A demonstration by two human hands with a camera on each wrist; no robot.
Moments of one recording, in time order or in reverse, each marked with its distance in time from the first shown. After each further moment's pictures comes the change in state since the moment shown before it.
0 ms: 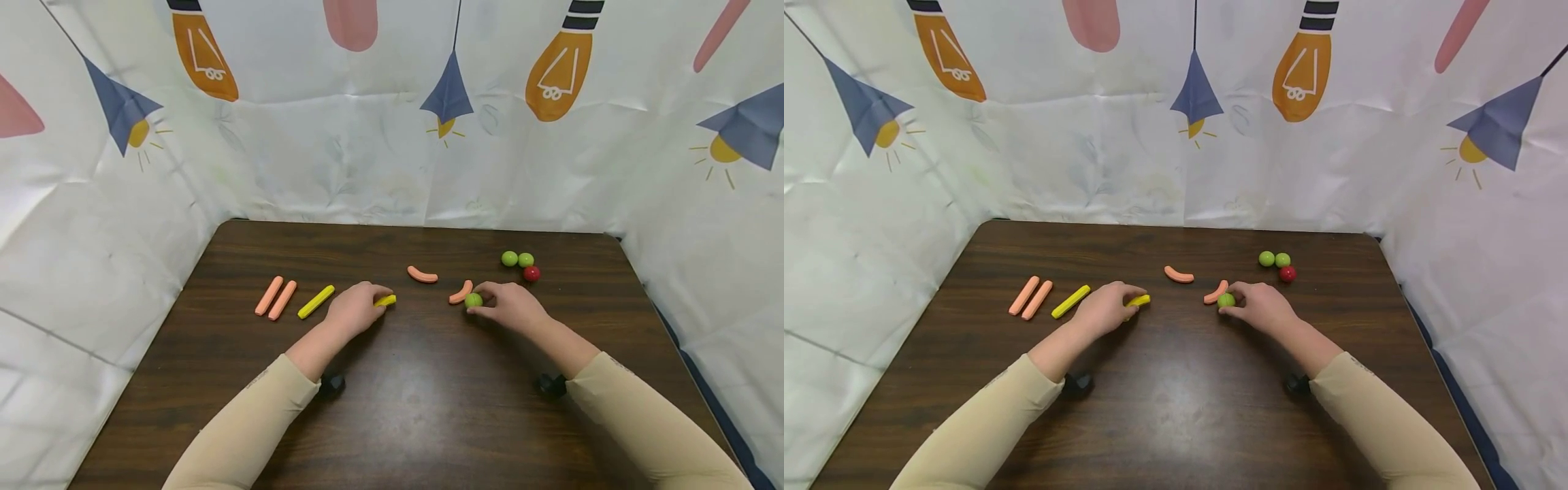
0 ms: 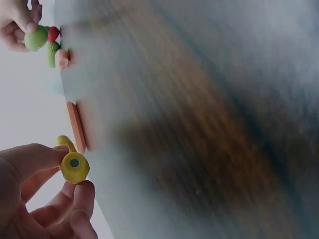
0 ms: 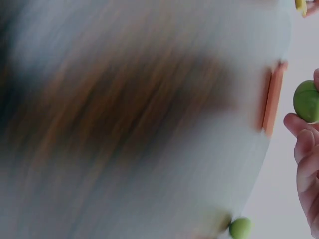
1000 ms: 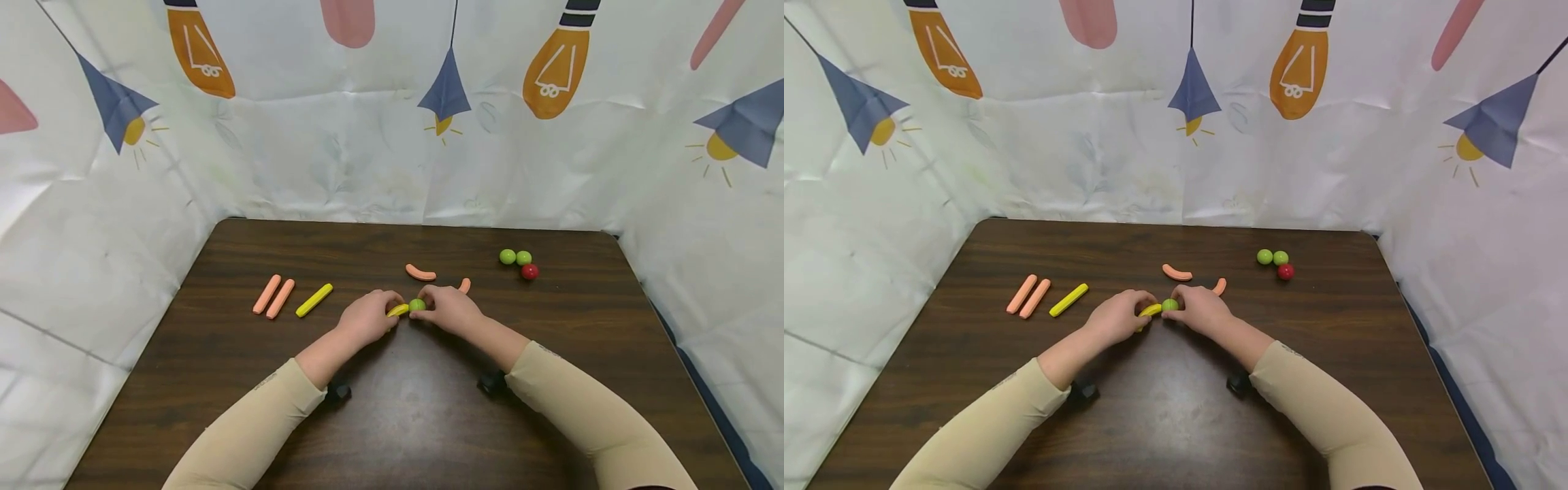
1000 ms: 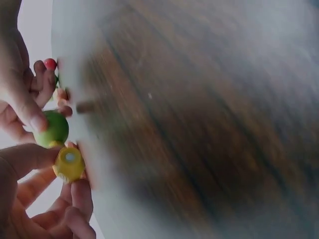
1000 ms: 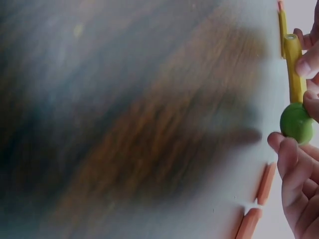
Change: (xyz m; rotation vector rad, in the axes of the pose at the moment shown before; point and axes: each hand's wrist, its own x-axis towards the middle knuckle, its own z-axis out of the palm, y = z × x) left_hand -0.006 0.021 0.018 -0.076 -0.034 0.027; right_hand 0.045 -0.082 0.047 0.132 -0.130 0.061
